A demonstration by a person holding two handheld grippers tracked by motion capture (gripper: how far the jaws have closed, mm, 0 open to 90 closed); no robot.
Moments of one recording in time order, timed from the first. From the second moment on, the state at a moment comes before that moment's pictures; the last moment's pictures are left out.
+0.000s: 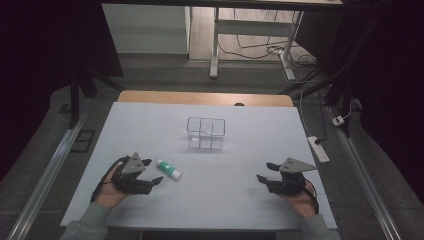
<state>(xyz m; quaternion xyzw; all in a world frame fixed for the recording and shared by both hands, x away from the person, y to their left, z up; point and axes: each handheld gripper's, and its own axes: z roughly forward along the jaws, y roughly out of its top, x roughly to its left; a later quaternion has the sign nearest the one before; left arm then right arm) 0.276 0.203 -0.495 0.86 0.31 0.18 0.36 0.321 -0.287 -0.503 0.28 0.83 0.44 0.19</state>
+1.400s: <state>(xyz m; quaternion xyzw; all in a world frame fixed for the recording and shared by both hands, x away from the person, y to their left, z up) 0.330 0.159 -0.480 0.94 0.14 0.11 0.29 0.325 -0.288 -0.510 0.29 0.84 0.44 0.17</state>
